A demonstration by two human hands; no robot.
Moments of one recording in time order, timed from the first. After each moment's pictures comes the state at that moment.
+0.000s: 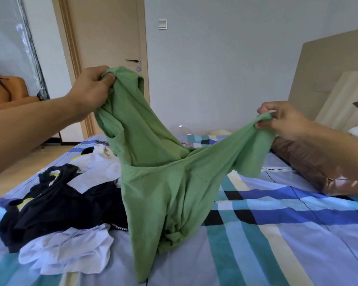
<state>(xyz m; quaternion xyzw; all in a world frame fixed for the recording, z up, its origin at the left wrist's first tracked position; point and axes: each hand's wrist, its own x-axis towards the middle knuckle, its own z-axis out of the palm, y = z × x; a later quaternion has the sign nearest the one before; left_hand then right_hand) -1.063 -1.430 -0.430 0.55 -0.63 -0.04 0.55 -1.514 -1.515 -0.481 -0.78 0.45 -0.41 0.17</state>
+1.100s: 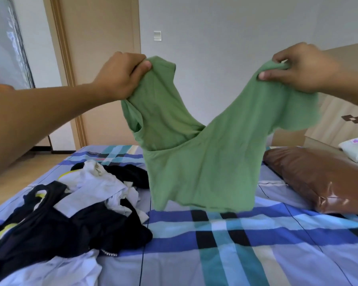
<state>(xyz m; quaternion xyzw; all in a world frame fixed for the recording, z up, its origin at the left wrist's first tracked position) -1.107 -1.497 -0.345 0.45 -0.77 0.26 0.37 -1.517 -1.503 -0.314 -0.80 0.48 -0.33 -0.13</state>
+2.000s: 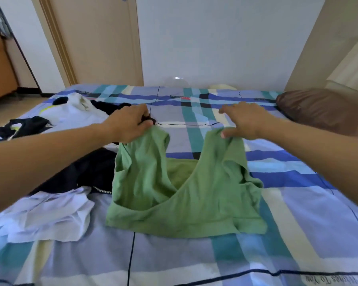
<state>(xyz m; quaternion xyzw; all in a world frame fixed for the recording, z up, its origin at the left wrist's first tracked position) -1.103 -1.532 -0.646 0.63 -0.76 0.01 0.14 -1.440 -1.566 -0.606 -0.84 0.53 0.06 -0.10</state>
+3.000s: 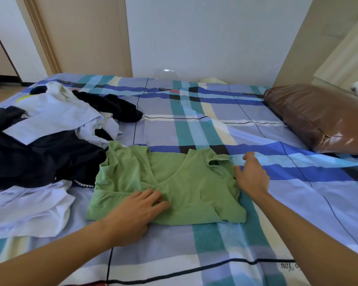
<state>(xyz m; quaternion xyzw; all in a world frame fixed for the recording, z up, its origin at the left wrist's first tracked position) -1.181 -1.392 -0.801 0.44 -0.90 0.04 -0.01 -1.516 -1.517 -0.786 -0.61 0.75 -0.25 0.07</state>
